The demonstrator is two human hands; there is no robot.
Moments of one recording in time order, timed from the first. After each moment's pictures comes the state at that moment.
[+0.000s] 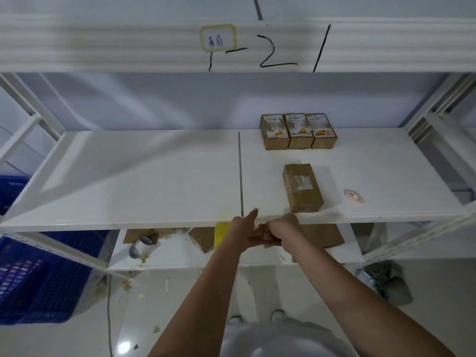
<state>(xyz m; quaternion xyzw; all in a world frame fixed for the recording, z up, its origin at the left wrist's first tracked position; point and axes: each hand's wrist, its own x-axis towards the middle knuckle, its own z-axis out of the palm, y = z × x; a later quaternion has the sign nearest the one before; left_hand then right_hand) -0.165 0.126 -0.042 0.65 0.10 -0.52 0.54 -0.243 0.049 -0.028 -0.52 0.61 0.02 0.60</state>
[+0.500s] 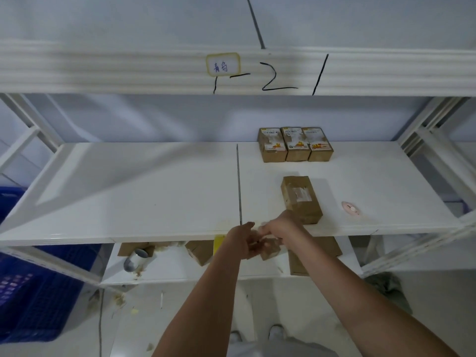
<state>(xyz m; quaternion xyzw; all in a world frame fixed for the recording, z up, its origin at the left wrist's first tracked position) -0.149 0.113 -0.046 0.59 0.19 -0.58 0.52 -0.230 0.040 0.016 -0.64 0.59 0.06 0.48</state>
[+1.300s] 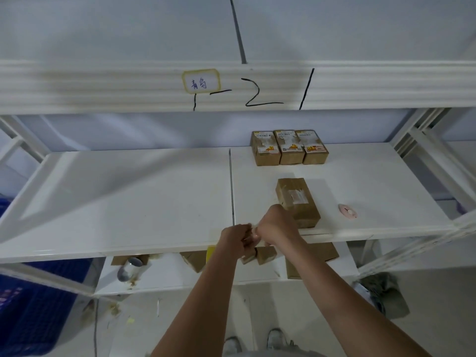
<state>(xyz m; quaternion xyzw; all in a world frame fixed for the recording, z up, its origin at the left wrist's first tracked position) -0.134 0.087 -0.048 0.62 0.19 -0.52 0.56 -0.219 0.033 0.043 -0.77 0.53 0.07 0.34</state>
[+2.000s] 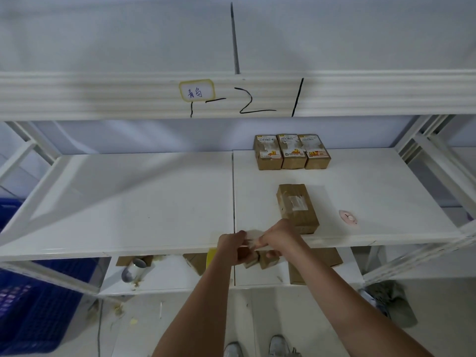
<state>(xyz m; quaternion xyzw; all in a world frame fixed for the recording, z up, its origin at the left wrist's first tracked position) -0.137 0.101 -0.051 0.67 0.15 -0.52 0.51 -0.232 0.019 0.024 -0.67 0.56 0.09 0.48</state>
